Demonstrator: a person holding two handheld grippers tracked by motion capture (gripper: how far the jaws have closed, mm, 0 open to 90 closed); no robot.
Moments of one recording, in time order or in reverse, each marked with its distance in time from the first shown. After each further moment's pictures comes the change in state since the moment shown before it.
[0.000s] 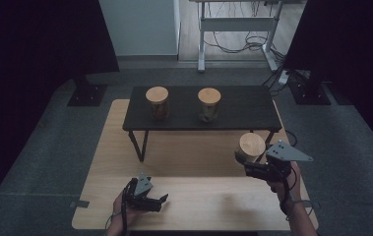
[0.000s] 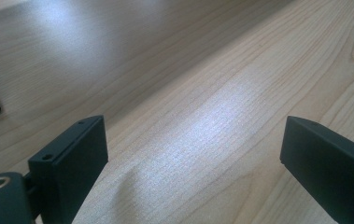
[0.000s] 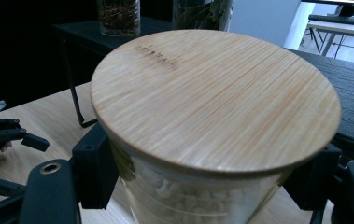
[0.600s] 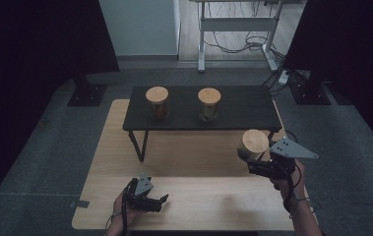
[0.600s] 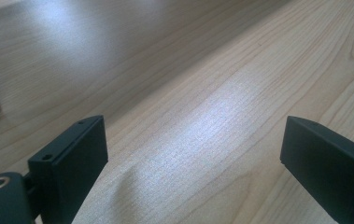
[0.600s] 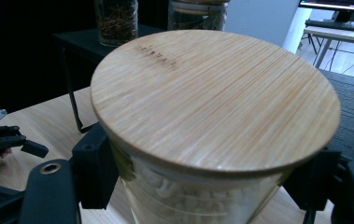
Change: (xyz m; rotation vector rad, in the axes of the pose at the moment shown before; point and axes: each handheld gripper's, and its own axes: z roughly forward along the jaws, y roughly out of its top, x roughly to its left) left arm -0.001 0.000 0.001 0.003 -0.001 0.003; right arm -0.005 0.012 -0.006 -0.008 -0.004 -0.004
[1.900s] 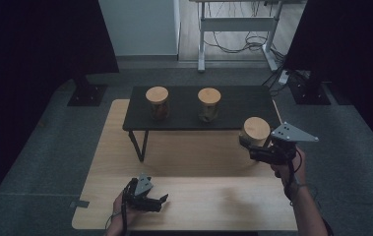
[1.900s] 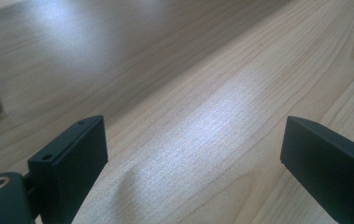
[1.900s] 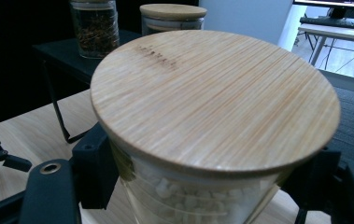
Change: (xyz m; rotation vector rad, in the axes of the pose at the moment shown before) left arm 0.001 0.000 -0.001 0.003 0.001 -0.001; right arm -0.023 0.020 0.015 0.011 -0.013 0.018
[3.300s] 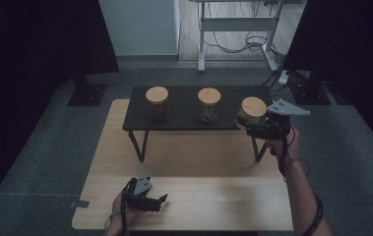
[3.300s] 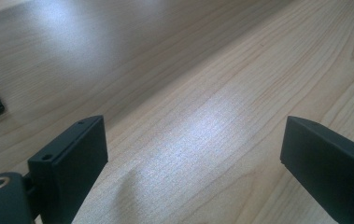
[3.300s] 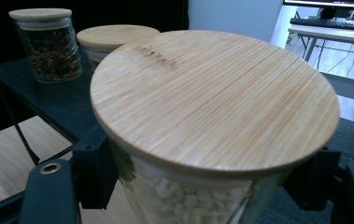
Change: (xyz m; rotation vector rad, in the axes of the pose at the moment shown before) left arm 0.002 0.000 -0.001 -0.003 0.002 -0.001; right arm -0.038 0.025 0.044 -0.002 -0.023 0.021
